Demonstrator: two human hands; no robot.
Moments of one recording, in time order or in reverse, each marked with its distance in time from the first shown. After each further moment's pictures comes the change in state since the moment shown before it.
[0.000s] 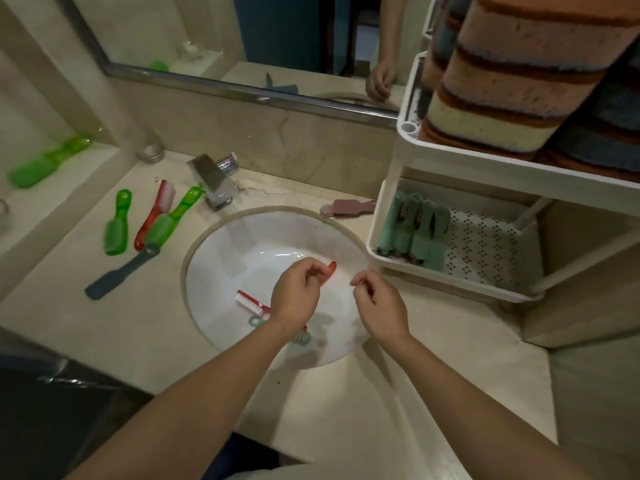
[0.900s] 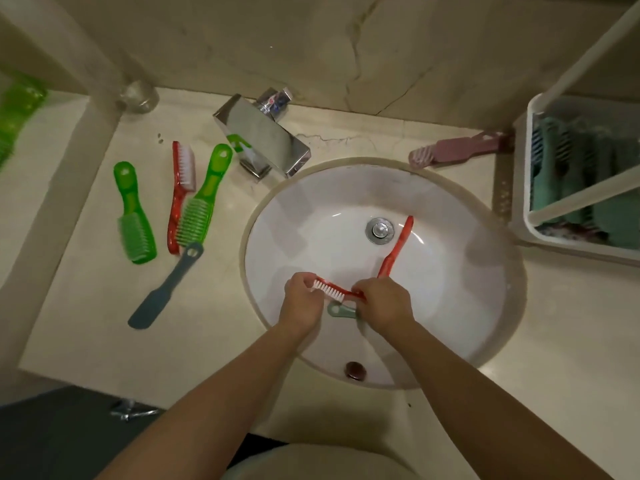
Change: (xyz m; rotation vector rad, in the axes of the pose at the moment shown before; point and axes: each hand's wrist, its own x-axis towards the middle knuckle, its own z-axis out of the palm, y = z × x) left_hand 0.079 -0.169 -0.098 0.162 -0.236 -0.566; right_hand 0.047 0.002 0.214 -0.607 -0.427 0.111
